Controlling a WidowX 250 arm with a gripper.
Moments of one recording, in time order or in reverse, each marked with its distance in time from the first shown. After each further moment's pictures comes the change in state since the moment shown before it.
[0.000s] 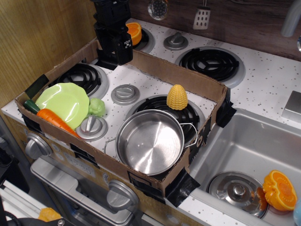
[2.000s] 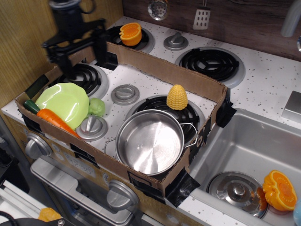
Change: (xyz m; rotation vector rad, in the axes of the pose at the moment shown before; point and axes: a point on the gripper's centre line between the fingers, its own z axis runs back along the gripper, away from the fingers) arm -0.076 -0.018 0.025 0.098 -0.030 1.661
